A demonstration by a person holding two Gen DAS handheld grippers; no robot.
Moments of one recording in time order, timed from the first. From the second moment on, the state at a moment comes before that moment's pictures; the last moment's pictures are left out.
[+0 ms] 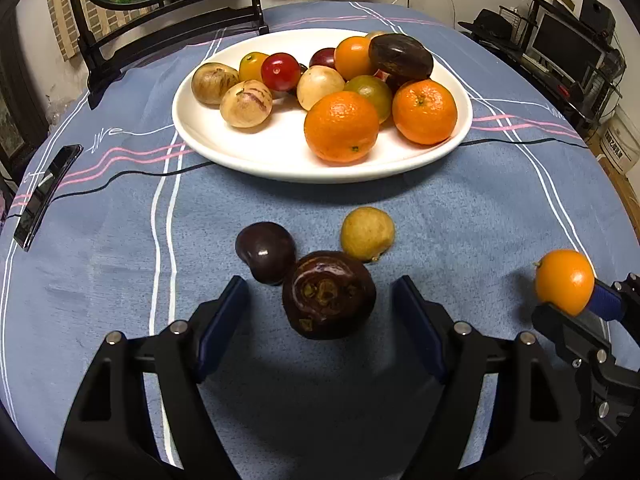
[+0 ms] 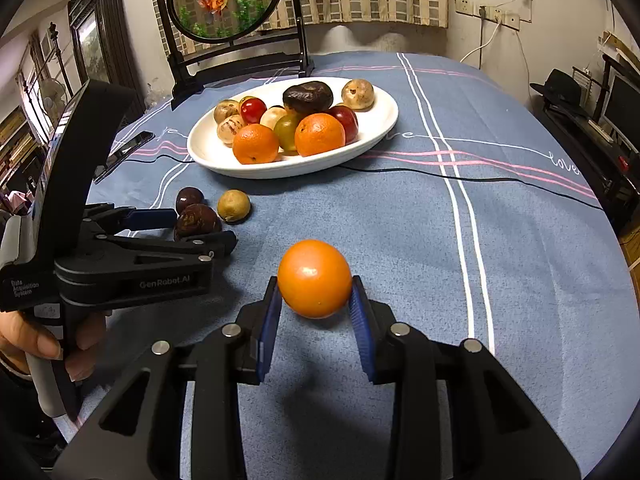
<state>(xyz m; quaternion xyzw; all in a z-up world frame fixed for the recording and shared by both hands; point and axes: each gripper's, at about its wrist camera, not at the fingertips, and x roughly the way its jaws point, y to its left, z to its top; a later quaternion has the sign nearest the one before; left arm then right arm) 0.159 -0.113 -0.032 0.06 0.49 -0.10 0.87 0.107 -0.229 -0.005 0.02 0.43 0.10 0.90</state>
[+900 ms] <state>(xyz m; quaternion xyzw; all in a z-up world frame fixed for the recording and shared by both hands) 0.142 -0.118 -0.028 0.07 0.47 -0.12 0.87 0.097 -0.224 -0.005 0.03 0.43 0.11 0.90</state>
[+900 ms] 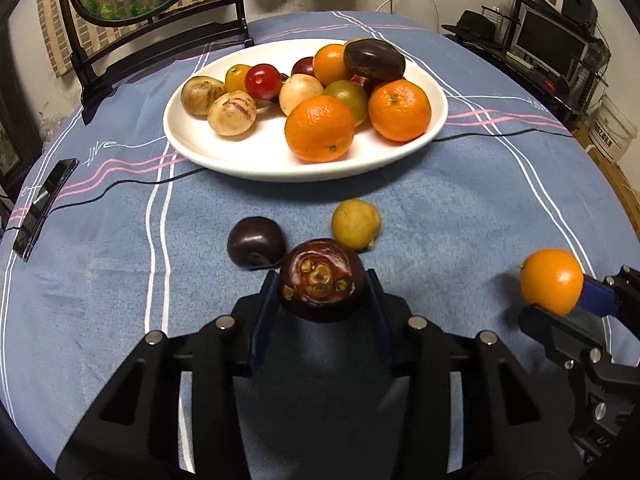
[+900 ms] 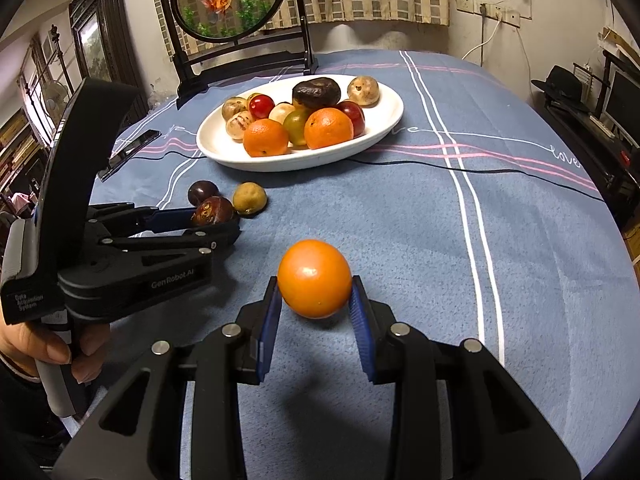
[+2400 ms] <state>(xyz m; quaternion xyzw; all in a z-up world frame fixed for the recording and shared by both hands) 0.188 -0.080 0.068 0.05 0.39 -0.12 0.91 0.167 -0.199 0.071 0.00 0.33 0.12 0.94</state>
